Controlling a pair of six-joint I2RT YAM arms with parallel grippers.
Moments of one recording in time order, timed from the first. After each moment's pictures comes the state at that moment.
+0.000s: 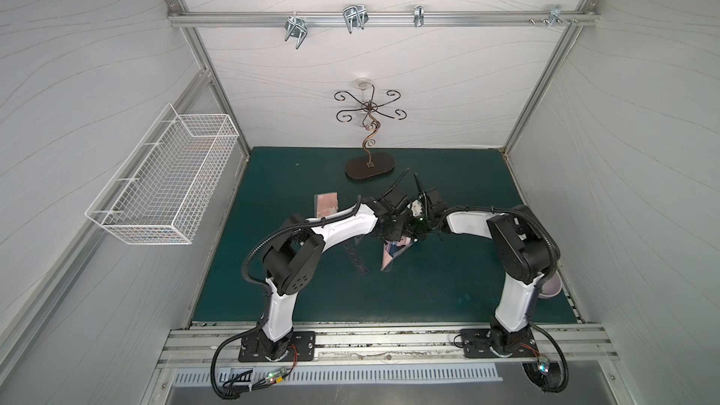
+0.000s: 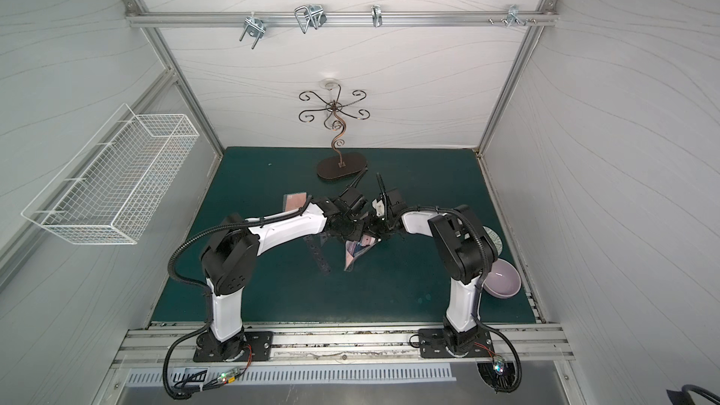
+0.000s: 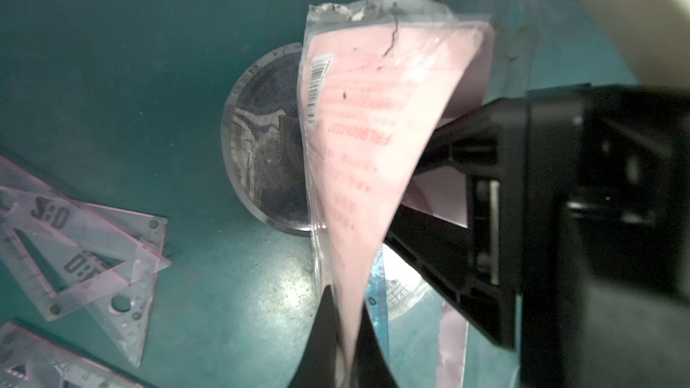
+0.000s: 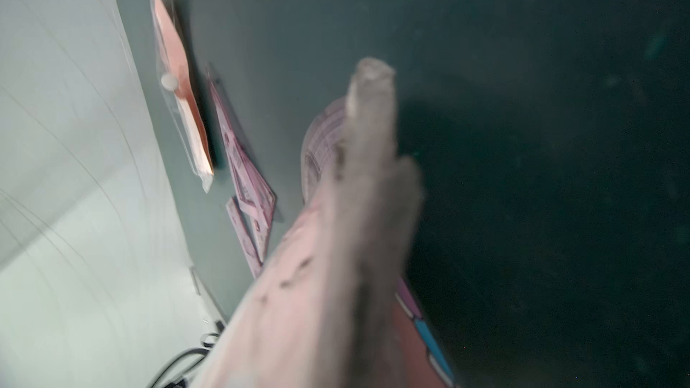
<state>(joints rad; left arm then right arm) -0.81 1.95 1.44 -0.67 -0.02 -0.51 0.50 1.88 1.00 -0.09 -0.58 0.74</state>
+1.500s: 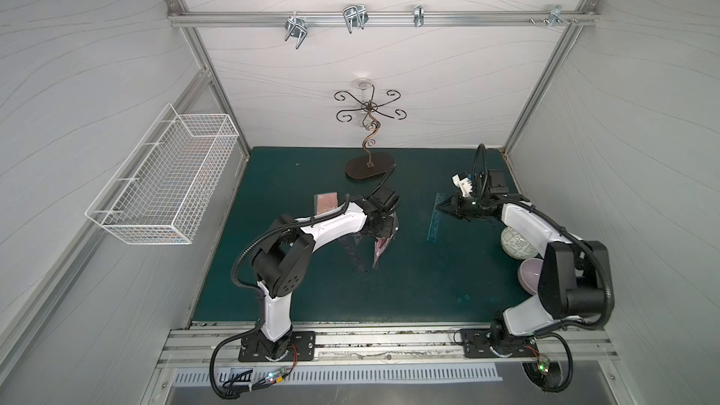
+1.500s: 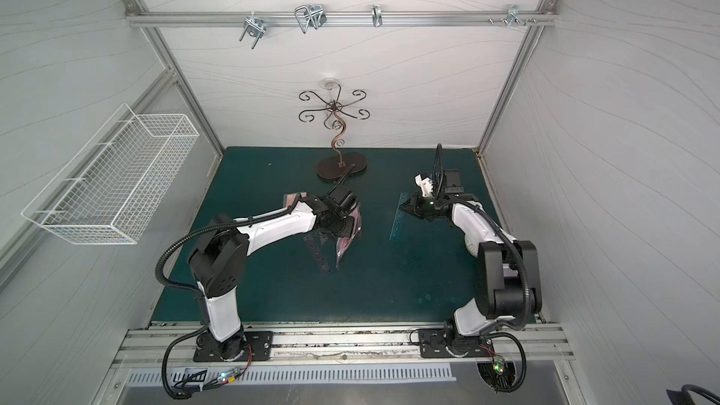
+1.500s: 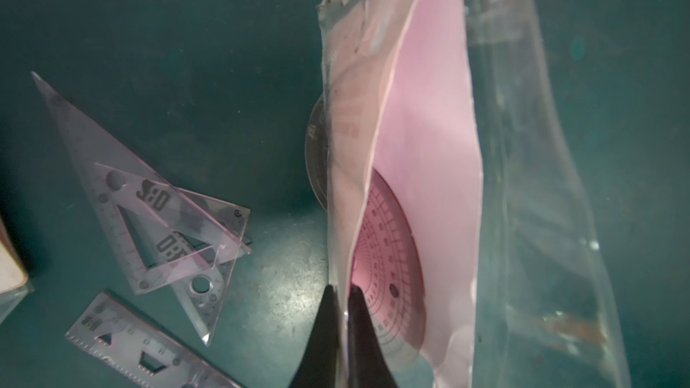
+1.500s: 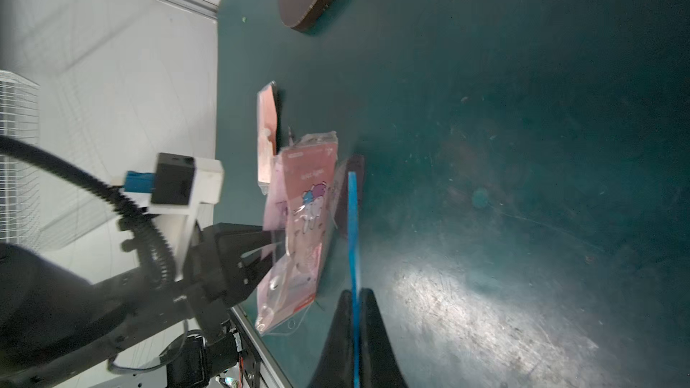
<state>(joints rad) -0.74 1.89 1.36 -0.65 -0.06 -0.49 0.12 1.57 1.02 -0.45 -0.76 0.32</state>
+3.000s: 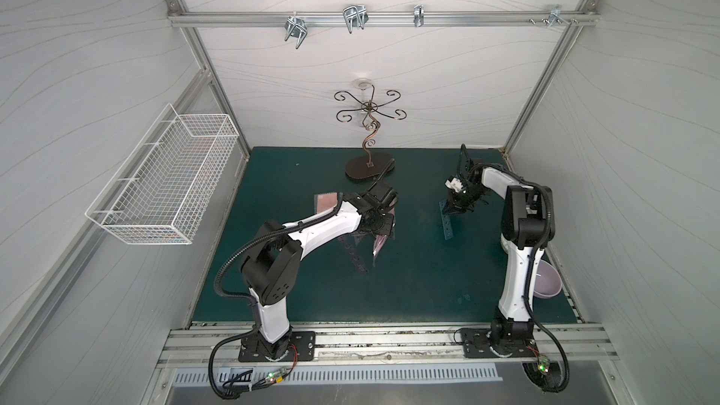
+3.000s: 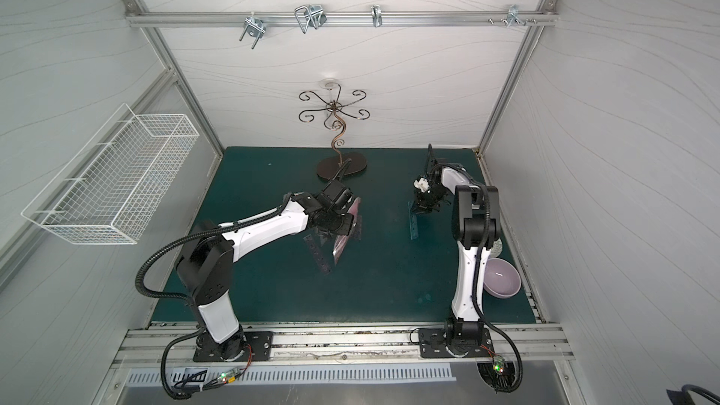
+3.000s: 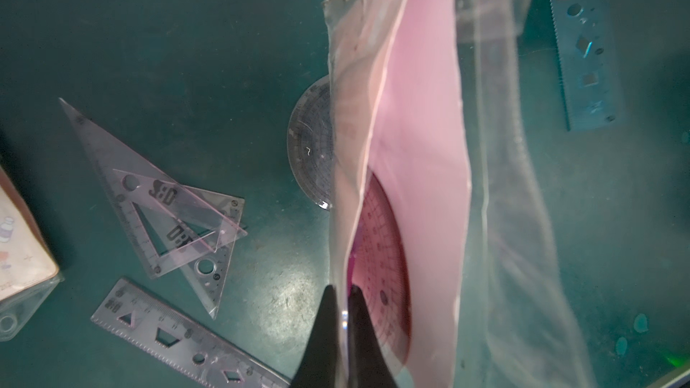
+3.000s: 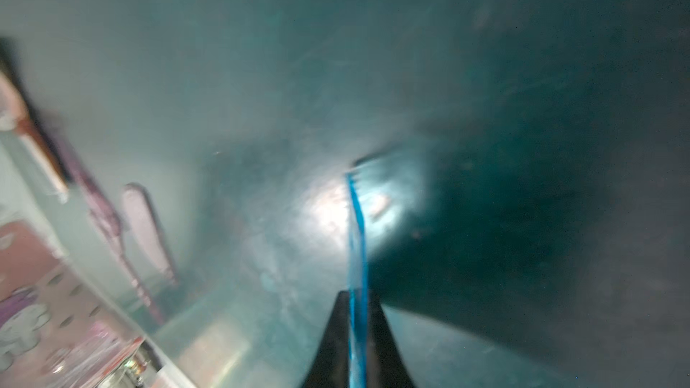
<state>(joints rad) -0.74 1.81 1.36 -0.68 -0.03 -0.45 0.04 2.22 1.67 -0.99 -0.50 -0.06</state>
